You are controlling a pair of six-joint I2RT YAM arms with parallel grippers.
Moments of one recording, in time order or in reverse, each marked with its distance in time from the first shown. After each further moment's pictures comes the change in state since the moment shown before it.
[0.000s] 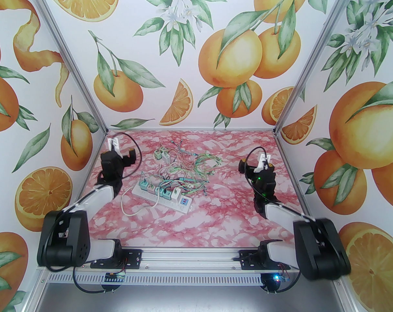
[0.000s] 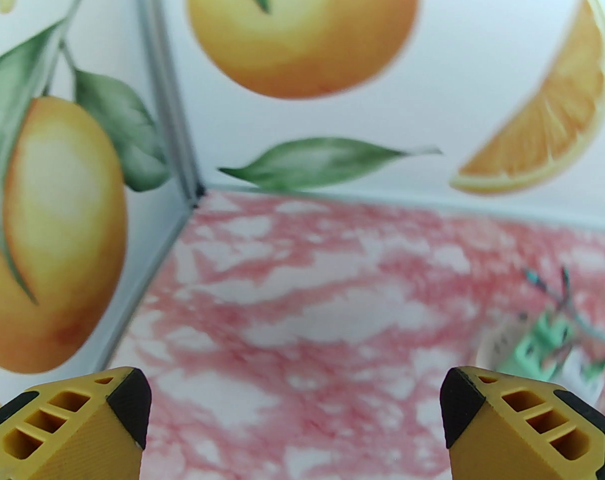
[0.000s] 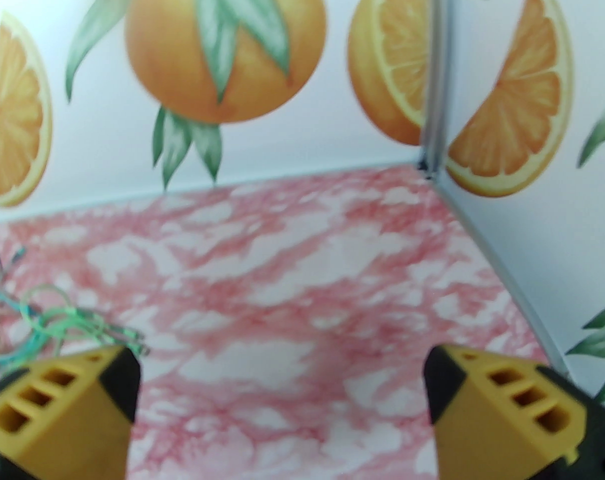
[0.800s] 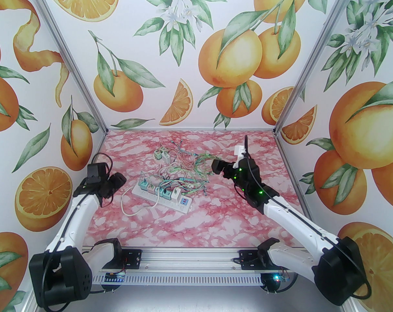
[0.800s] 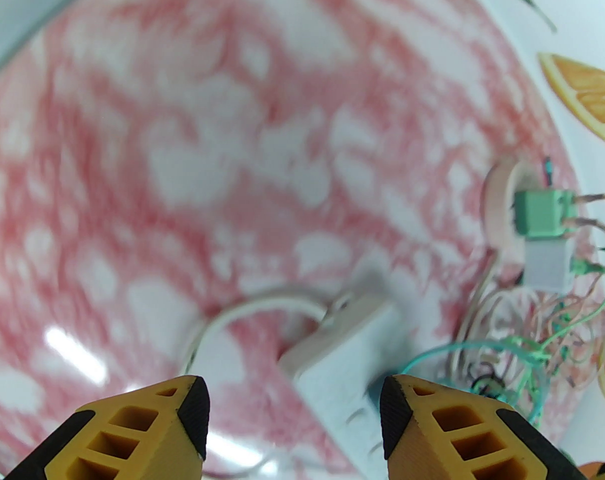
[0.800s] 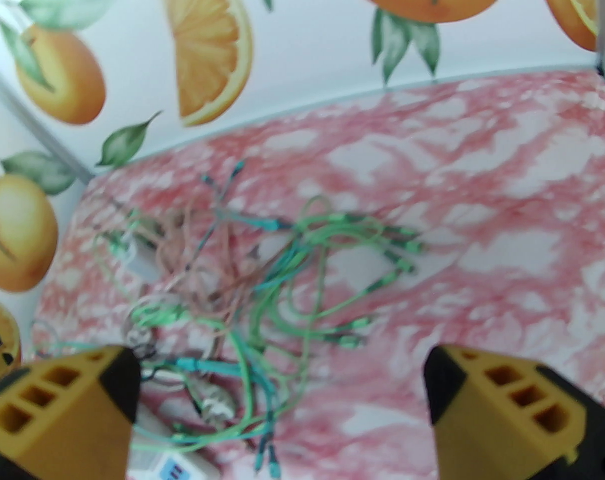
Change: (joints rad) left arm 0.129 -0.261 -0.097 -0.859 0.338 -0.614; right arm 0.417 -0.082 0.315 -0.638 -0.152 0.293
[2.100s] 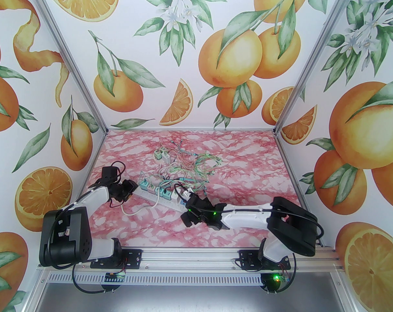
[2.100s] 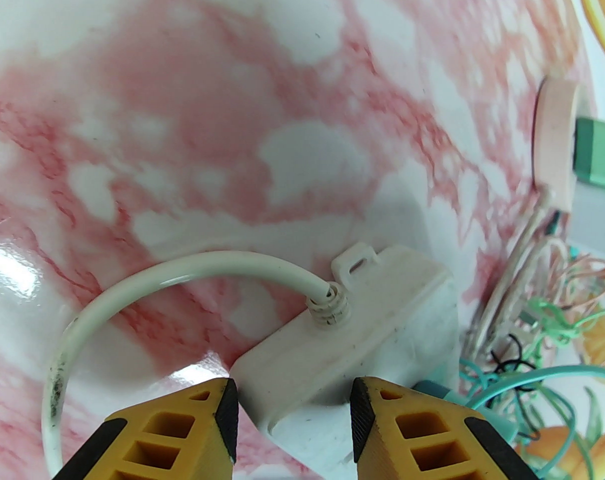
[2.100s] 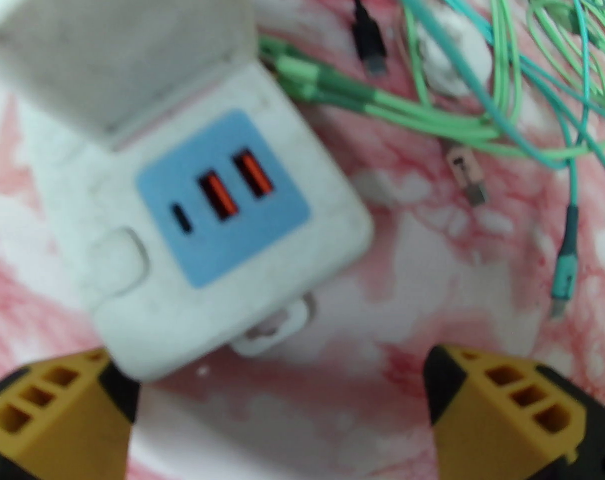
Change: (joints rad) left arm -0.072 0.301 -0.055 0.235 0.198 -0.060; right arm 0.575 0.486 -0.010 -0.113 0.168 -0.098
